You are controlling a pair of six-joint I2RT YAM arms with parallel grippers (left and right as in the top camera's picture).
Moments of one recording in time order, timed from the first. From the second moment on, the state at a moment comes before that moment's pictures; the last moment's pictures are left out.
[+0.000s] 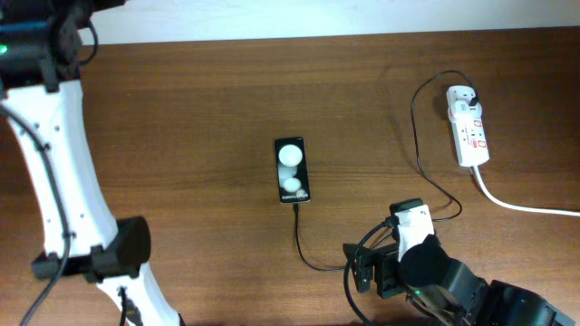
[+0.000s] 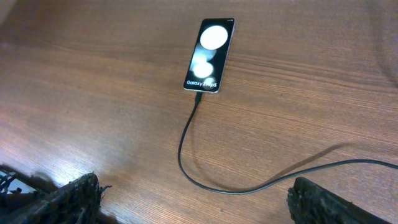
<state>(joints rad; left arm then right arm) 0.09 2.04 2.74 -1.07 0.14 -0.18 0.95 0.68 0.92 -1.01 0.26 0.66</state>
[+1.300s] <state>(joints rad) -0.06 0.23 0.95 -0.09 0.25 -0.09 0.95 0.70 0.92 -1.01 0.10 0.68</state>
